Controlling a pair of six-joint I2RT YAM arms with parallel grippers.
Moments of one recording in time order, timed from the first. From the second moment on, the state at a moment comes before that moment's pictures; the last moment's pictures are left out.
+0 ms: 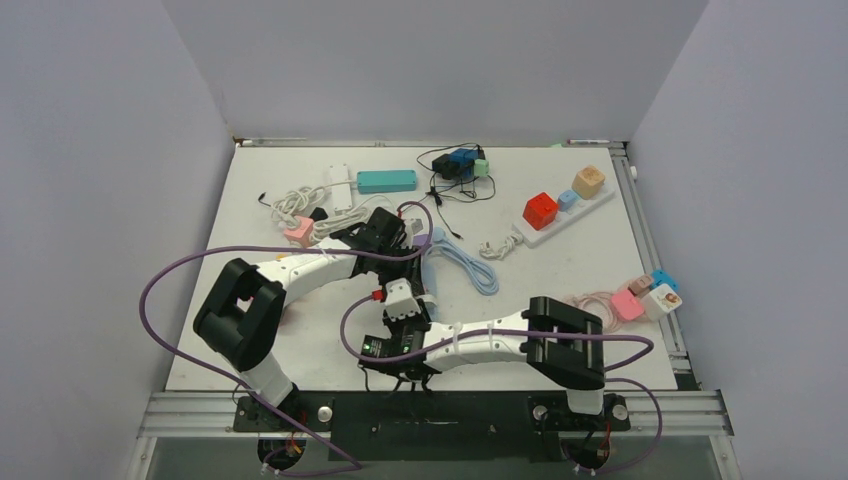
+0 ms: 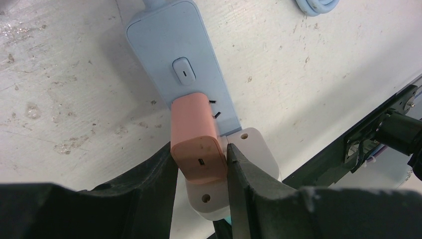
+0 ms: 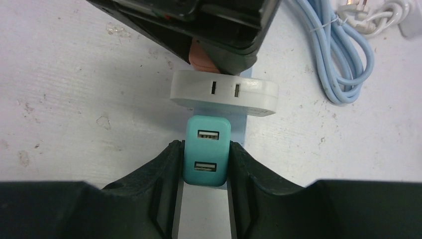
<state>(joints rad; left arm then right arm) -0.63 1.67 1.05 -0.42 0.33 -0.48 1.40 1.85 1.19 -0.65 0.96 0.92</state>
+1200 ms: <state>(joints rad) -0.63 1.67 1.05 -0.42 0.33 -0.49 1.33 1.70 1.03 -0.47 0.83 0.92</state>
